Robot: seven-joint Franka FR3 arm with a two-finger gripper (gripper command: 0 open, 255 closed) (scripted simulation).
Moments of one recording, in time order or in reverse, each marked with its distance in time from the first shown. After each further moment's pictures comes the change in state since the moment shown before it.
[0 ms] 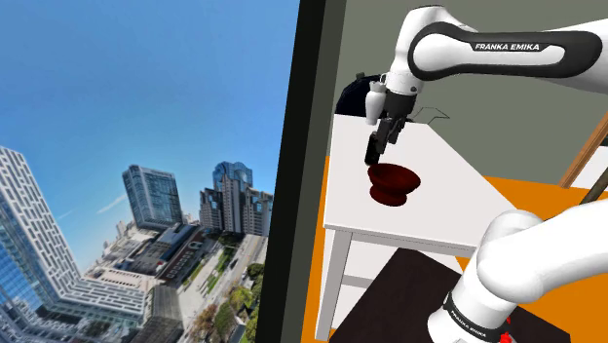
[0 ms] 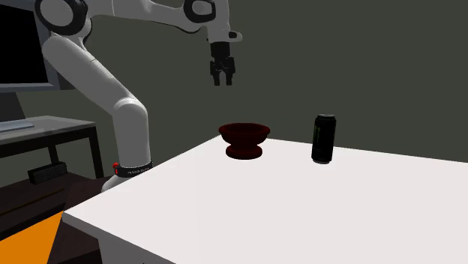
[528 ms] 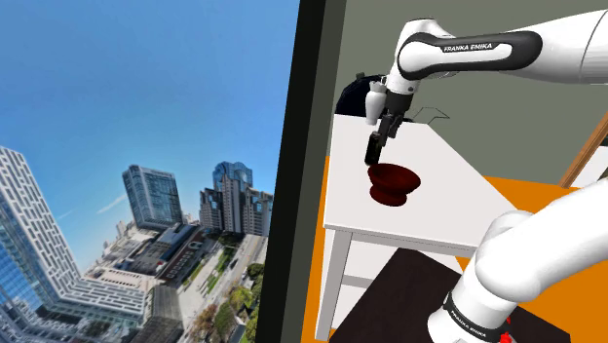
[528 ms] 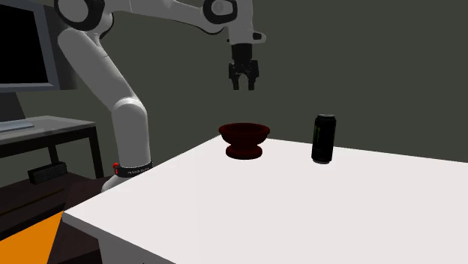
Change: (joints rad) arm -0.031 0.189 -0.159 0.116 -0.043 0.079 -0.191
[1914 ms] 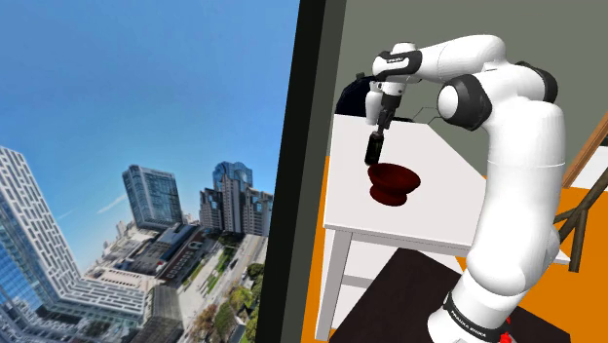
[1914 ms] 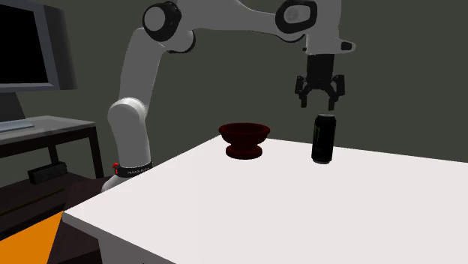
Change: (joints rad) arm -0.173 0.818 -0.276 0.741 0.315 -0.009 -0.558
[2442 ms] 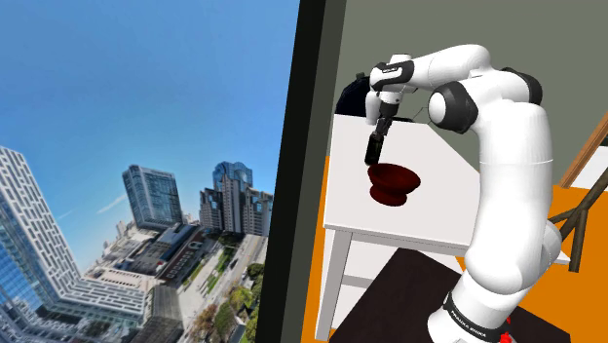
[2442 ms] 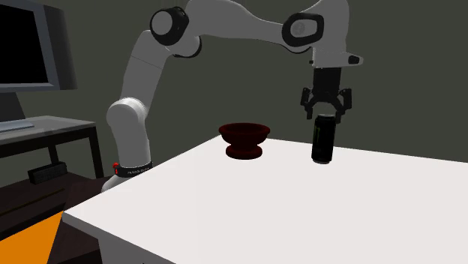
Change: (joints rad) arm -0.036 0.081 0.007 0.015 0.041 0.052 -0.042
